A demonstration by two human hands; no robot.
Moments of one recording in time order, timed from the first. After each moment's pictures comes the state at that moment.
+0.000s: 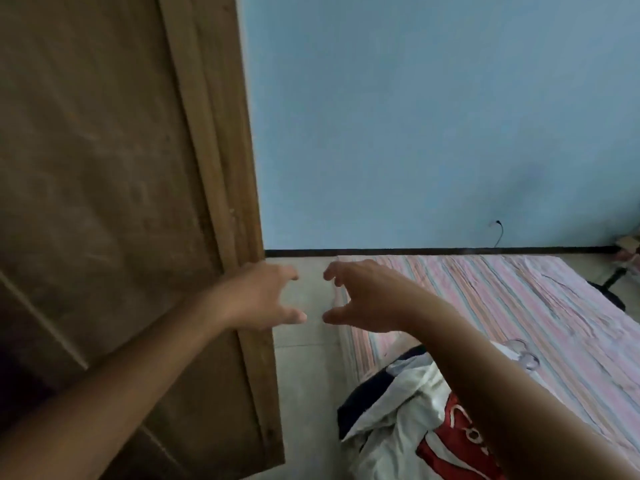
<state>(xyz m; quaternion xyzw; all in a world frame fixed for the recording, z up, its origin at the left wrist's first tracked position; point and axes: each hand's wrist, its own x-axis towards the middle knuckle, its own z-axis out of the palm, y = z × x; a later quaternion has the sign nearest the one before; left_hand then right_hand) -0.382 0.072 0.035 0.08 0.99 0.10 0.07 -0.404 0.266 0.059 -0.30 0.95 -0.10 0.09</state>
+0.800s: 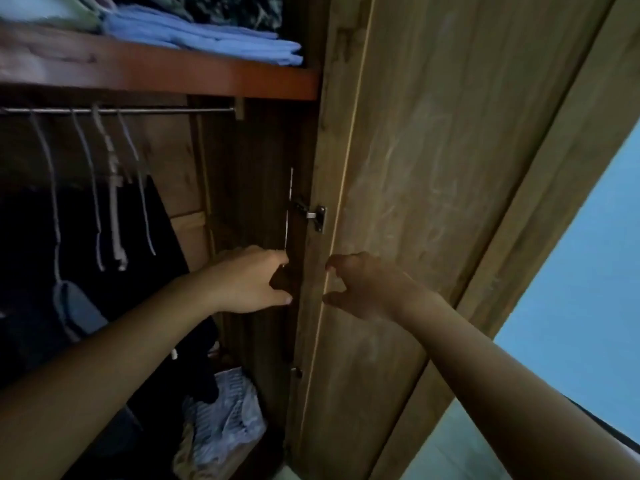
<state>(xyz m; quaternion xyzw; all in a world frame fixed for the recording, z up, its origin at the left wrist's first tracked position) -0.140 -0.074 0.098 -0.36 0.92 0.15 -0.02 -0.318 0.024 0.109 -0.66 0.75 0.00 0.05</state>
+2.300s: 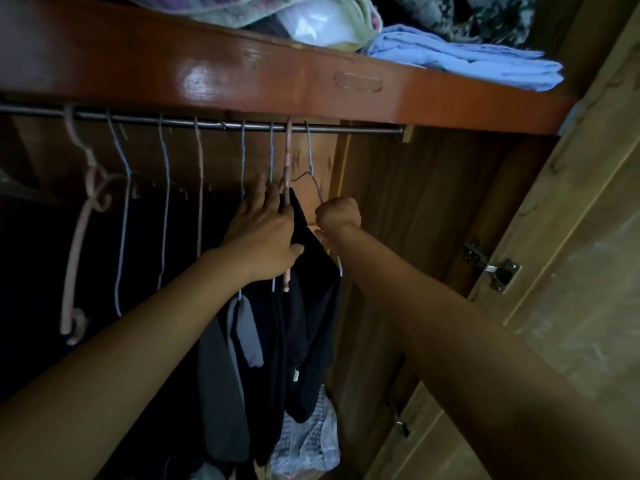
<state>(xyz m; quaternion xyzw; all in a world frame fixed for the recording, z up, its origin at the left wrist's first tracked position) 0.027 -0.223 0.107 -0.56 0.82 -0.05 -0.10 -0.108 -0.276 0.105 -0.46 0.69 -0.45 0.34</state>
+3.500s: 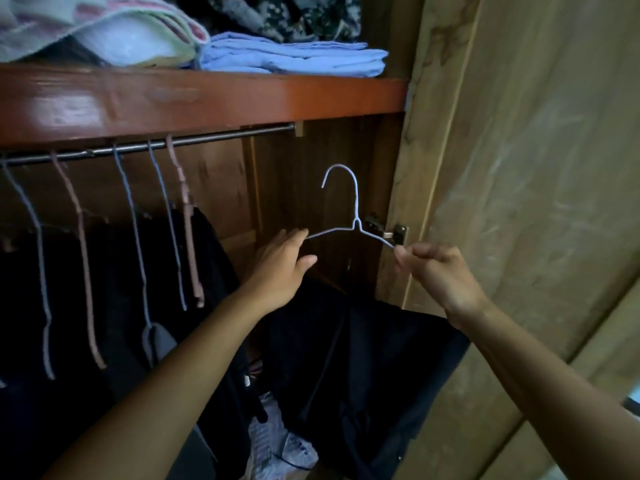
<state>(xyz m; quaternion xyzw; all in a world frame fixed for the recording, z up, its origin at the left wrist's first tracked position) -0.101 -0.188 0.069 -0.40 0.86 0.19 -0.24 -0.312 -0.060 0.077 -0.47 0.66 -0.56 0.20</state>
